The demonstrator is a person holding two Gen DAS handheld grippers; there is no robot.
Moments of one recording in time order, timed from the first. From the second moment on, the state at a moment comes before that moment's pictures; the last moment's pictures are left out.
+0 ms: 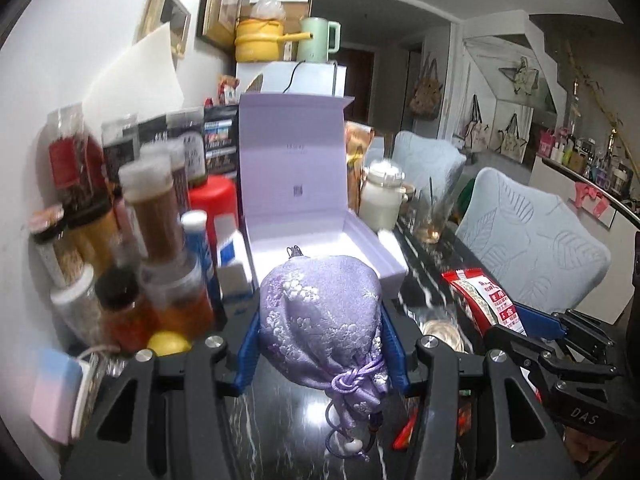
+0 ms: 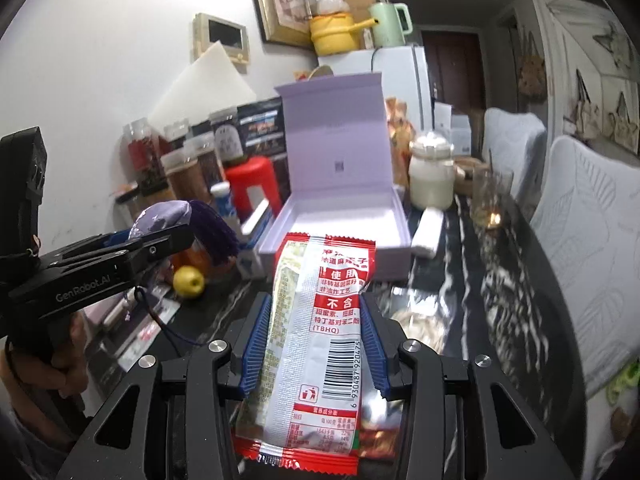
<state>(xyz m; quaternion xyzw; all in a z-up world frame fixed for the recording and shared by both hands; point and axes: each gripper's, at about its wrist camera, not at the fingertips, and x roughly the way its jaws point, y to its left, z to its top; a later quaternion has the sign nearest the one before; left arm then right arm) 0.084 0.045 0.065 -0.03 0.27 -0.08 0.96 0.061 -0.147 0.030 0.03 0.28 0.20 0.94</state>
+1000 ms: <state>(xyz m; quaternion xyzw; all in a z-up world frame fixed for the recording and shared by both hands) 0.271 0.027 0.109 -0.01 0.22 -0.07 0.97 0.249 -0.147 0.095 -0.01 0.22 0.20 0.96</state>
